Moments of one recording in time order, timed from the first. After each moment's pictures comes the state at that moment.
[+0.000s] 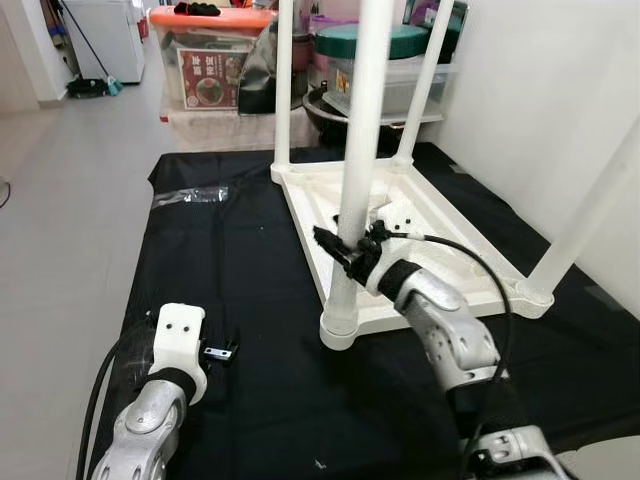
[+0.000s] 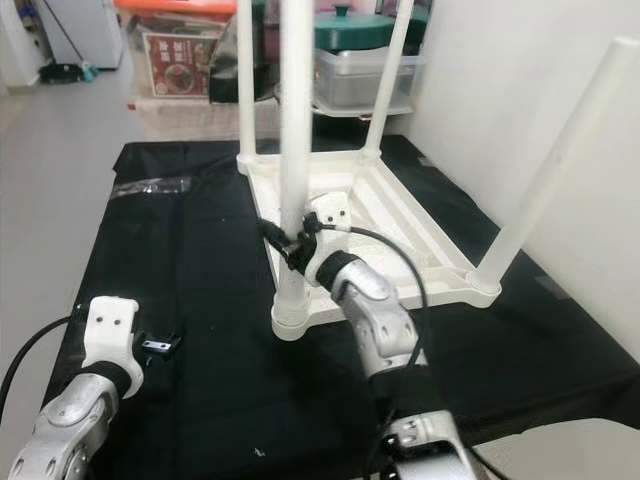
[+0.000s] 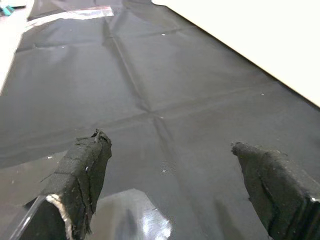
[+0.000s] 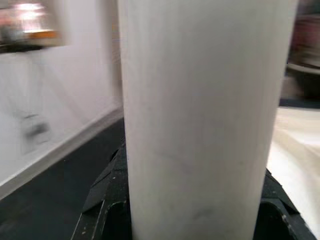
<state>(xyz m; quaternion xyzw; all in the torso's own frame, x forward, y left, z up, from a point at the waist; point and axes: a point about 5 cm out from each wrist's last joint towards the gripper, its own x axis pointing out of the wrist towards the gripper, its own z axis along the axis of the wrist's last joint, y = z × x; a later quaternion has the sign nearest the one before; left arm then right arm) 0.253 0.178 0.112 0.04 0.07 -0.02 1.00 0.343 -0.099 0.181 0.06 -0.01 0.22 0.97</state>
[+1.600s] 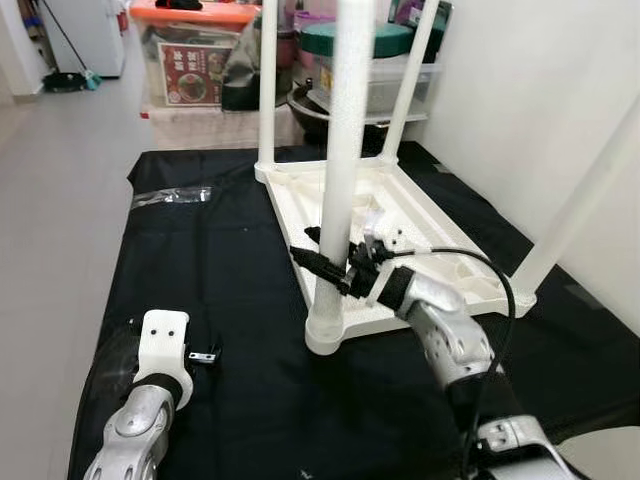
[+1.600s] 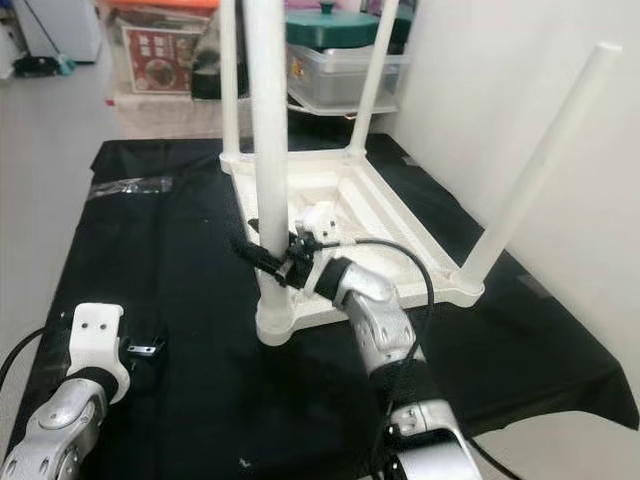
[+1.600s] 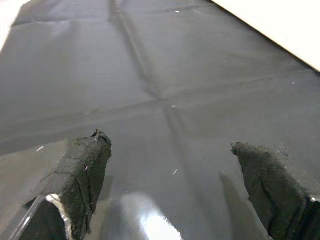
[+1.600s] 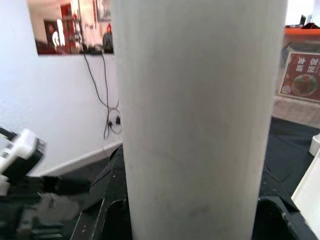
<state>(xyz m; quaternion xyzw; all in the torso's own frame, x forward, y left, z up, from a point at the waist) 0.253 0.192 0.102 0.03 0.10 0.02 0.99 0.332 -0.084 0.180 0.05 -0.09 0.52 0.85</state>
